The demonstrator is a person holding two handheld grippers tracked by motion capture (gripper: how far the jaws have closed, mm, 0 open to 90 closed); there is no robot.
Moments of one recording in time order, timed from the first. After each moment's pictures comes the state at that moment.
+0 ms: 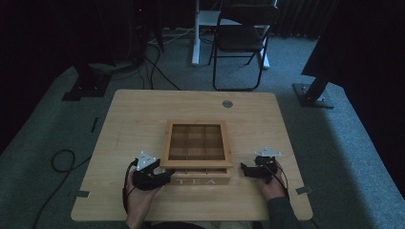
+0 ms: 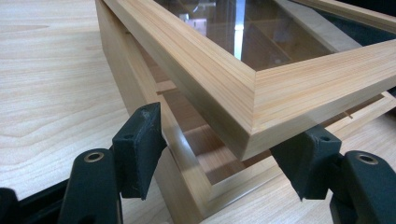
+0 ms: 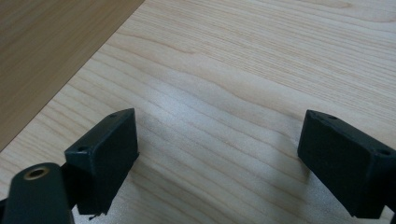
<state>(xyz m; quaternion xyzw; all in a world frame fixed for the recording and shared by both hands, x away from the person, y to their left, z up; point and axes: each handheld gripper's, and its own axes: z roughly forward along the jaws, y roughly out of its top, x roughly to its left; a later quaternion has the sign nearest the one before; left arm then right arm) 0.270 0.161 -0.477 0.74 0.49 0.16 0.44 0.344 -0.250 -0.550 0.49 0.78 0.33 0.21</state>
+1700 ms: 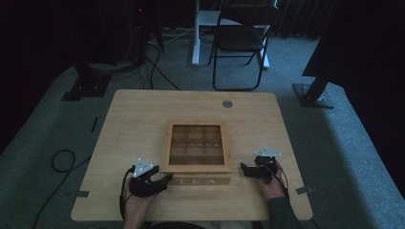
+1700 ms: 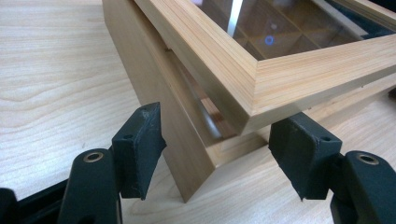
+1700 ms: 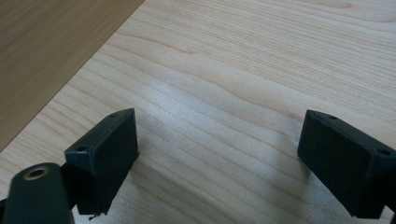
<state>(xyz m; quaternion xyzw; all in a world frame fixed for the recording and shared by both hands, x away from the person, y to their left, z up) 0.256 0.170 -0.495 0.74 0.49 0.15 0.43 0.344 -0.250 -0.550 0.49 0.78 0.33 0.21</state>
